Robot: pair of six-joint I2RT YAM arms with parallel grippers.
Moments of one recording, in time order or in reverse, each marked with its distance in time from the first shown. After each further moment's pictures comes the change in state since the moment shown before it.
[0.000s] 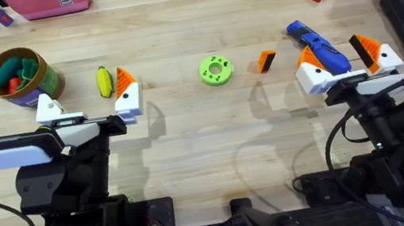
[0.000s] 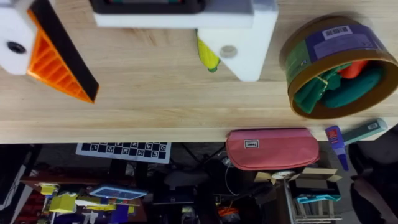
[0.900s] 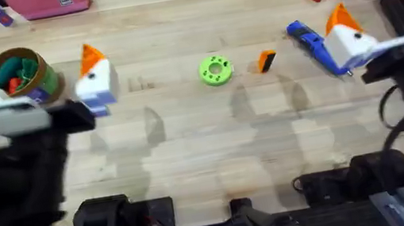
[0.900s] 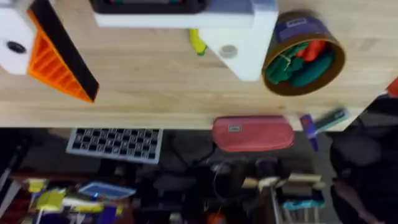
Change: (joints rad) left arm 0.000 0.189 0.449 -0.330 -0.053 0.001; right arm 0.000 0.166 0.339 -0.066 -0.011 -0.023
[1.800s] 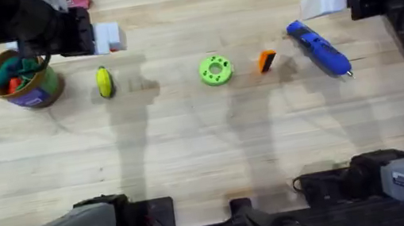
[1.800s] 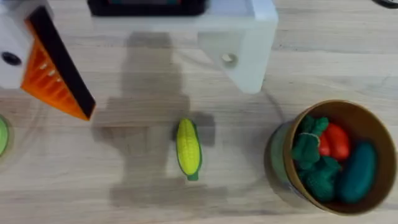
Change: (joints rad) left arm 0.000 1.180 0.839 -0.683 -0.026 0.035; right arm 0.000 0.992 0.816 -0.765 -0.001 -0.004
